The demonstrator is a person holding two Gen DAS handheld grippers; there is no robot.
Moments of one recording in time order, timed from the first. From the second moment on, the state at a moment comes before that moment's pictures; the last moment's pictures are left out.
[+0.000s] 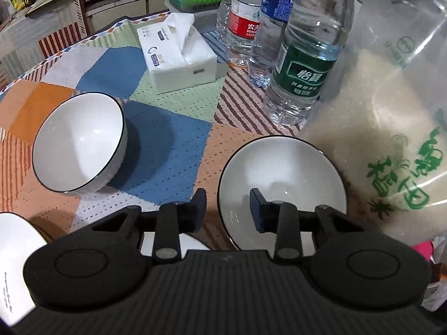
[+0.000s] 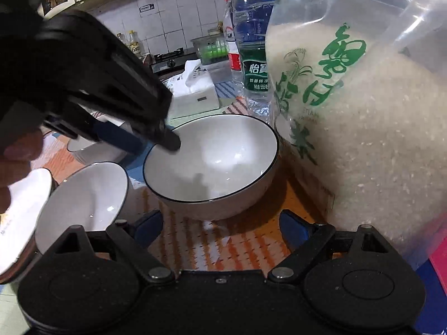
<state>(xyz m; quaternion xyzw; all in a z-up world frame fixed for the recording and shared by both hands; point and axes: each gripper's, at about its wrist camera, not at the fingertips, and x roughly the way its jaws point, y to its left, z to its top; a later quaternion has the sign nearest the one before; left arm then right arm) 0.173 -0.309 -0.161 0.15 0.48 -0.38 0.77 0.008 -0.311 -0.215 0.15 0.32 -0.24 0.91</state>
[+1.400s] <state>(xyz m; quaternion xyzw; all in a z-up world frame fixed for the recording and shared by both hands) 0.173 -0.186 -0.080 0.09 0.55 -0.34 0.76 0.012 -0.230 -0.136 0.00 0.29 -0.10 0.95</state>
